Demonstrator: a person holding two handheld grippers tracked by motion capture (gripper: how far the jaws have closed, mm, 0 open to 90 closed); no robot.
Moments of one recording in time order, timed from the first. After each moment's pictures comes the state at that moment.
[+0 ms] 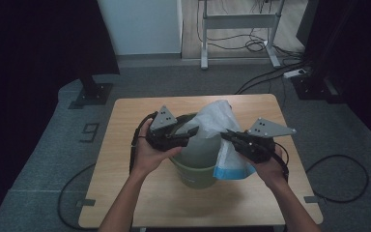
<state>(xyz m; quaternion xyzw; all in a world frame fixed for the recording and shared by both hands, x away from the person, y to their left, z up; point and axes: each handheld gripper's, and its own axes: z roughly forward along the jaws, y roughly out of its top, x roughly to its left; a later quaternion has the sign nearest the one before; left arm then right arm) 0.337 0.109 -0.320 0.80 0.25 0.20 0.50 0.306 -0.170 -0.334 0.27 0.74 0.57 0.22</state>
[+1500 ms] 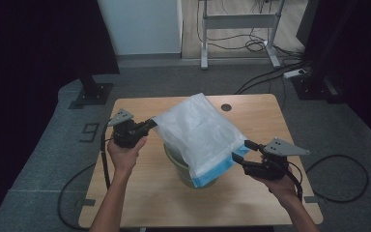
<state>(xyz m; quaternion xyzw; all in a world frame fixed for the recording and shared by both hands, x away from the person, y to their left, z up) 0.358 0.206 -0.353 0.71 0.41 0.18 0.54 0.286 -0.211 -0.393 0.34 0.73 0.56 0.21</state>
